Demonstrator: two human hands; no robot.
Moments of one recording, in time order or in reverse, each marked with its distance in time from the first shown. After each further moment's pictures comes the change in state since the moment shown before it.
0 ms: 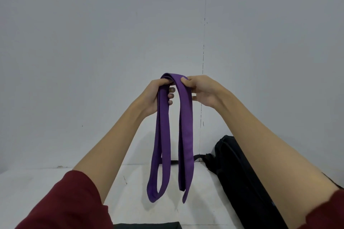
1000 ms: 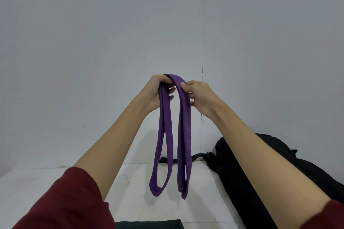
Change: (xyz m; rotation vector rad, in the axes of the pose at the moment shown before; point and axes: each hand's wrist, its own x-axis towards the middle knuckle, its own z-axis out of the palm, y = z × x) left_hand -0.001 0.008 0.007 0.046 0.085 0.009; right_hand -0.012 0.016 0.016 0.076 0.191 -0.022
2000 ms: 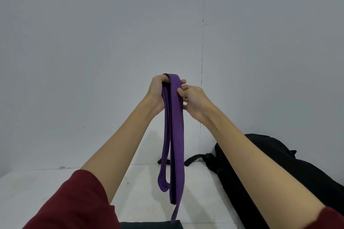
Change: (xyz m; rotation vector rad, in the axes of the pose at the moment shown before) left_hand -0.013 0.000 0.024 -0.158 0.054 0.020; right_hand -0.009 0.005 0.014 0.141 -0.053 0.011
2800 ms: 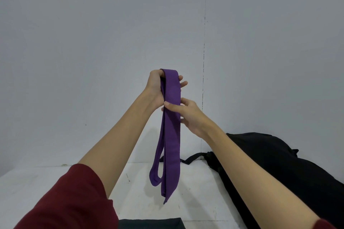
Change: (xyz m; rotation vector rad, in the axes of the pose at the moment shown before) left_hand 0.007 0.007 -0.003 -0.070 0.059 -0.006; right_hand -0.012 0.039 0.003 -0.071 -0.126 0.061
